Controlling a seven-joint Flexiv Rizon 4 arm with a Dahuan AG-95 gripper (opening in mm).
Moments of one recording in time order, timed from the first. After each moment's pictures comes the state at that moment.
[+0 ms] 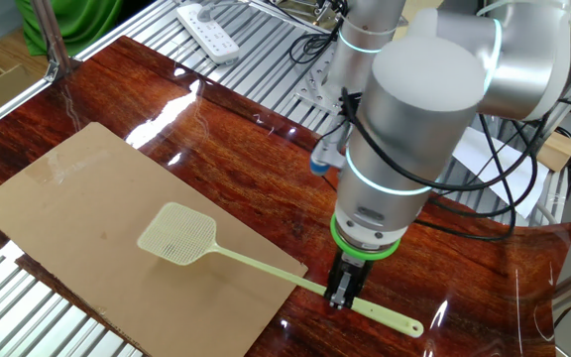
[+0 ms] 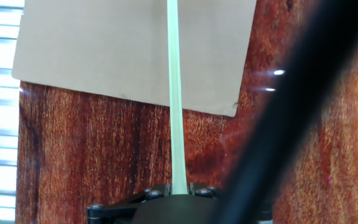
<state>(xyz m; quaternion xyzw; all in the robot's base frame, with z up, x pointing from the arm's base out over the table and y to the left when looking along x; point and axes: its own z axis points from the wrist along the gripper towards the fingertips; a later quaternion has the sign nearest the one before) 0.587 0.228 0.092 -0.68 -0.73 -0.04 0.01</state>
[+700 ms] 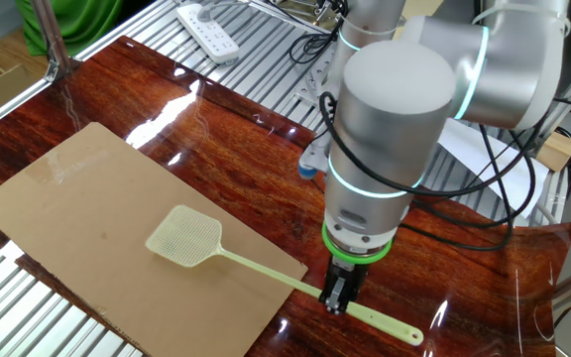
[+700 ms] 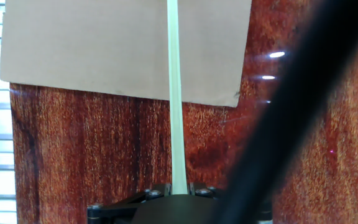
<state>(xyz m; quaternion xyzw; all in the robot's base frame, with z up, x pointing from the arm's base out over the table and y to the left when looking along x) 0.592 0.232 0.083 -0.69 -0.72 -0.06 0.04</state>
